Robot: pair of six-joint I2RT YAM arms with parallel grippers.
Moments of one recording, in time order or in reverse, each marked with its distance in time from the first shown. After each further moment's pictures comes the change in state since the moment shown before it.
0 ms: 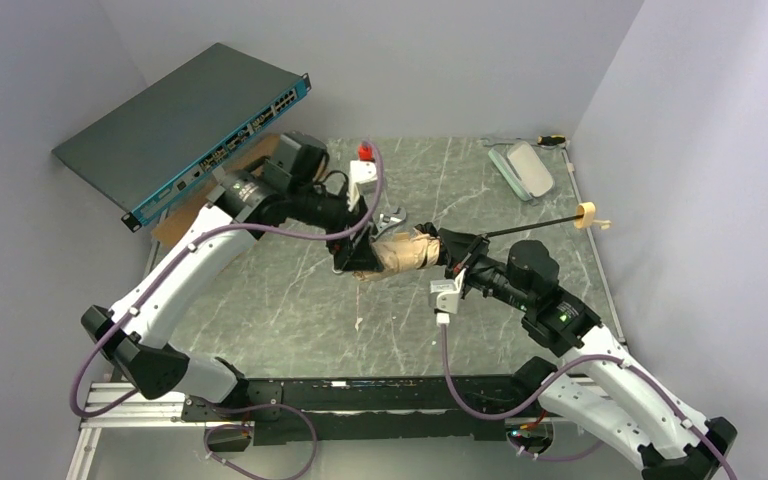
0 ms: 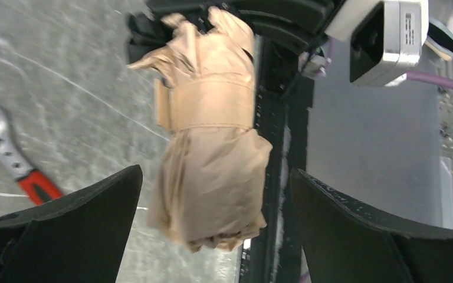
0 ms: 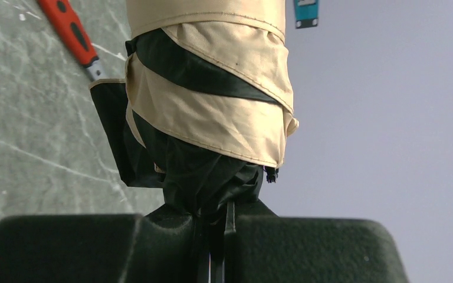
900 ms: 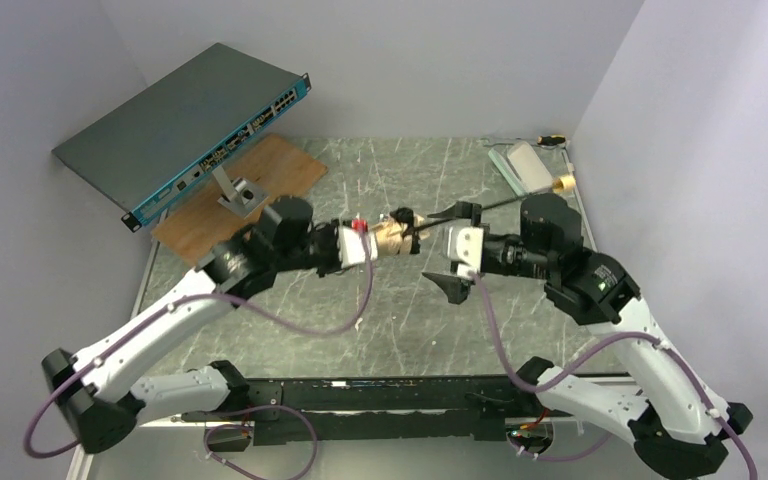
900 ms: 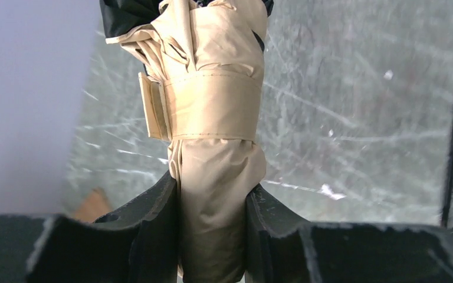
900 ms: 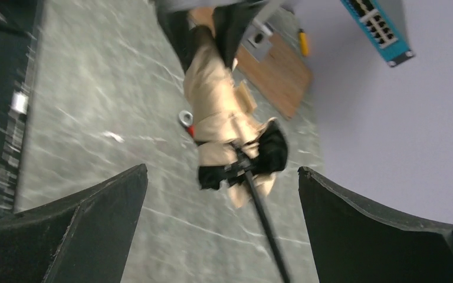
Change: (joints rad) left arm -0.129 -0.269 -0.470 0.363 -0.473 0.301; right arm 0.030 0.181 0.500 -0.455 -0.254 0.523
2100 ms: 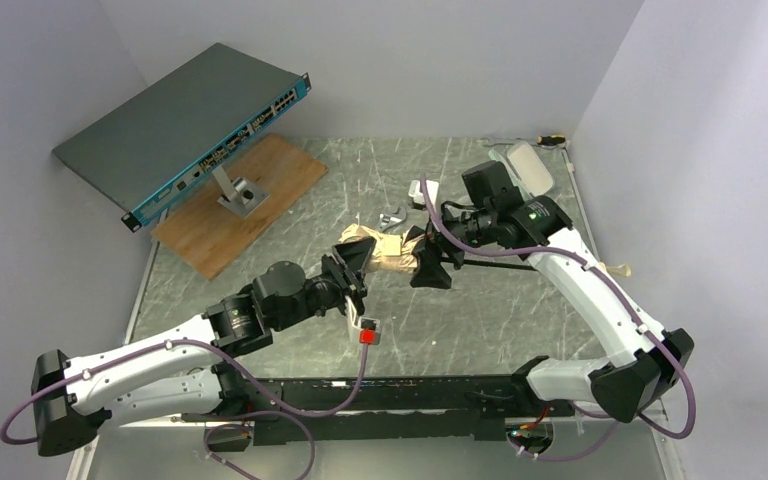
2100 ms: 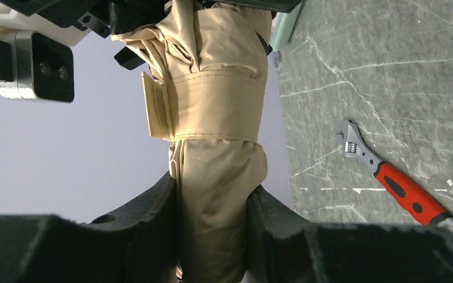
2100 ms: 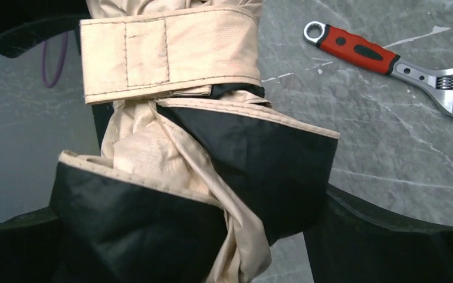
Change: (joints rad) left arm -0.323 -0.275 -0.481 0.597 -0.380 0.887; right arm -0.122 0.390 0.153 -0.286 -0.173 0.467
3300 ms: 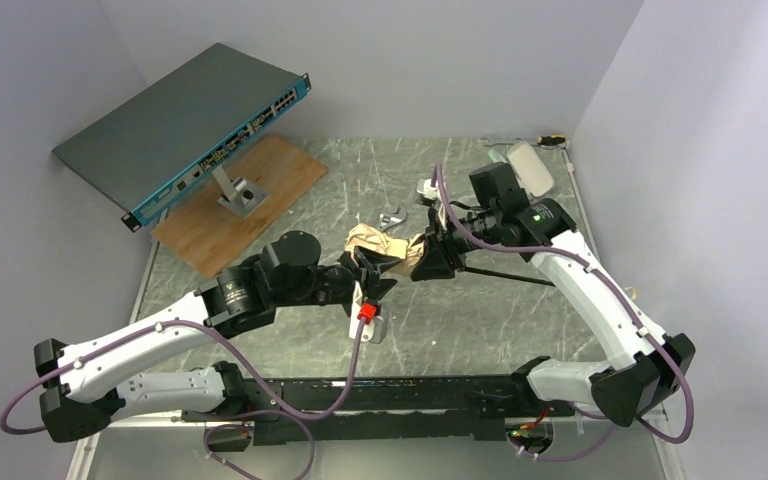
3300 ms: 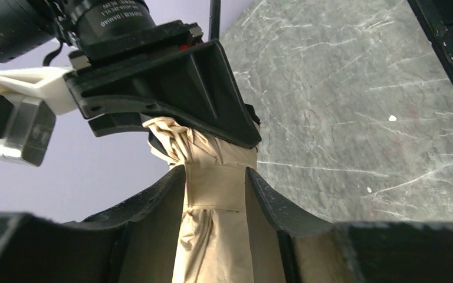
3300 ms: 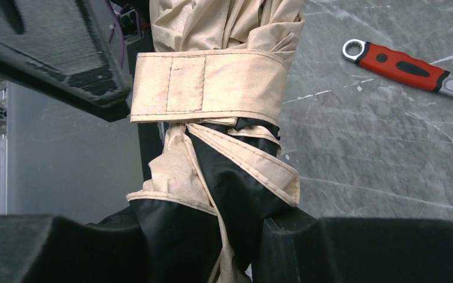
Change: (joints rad) left arm -0.008 0.137 0.356 -0.357 0.331 -0.433; right arm -0.063 -0.018 -0.042 0.032 -0.187 0.072
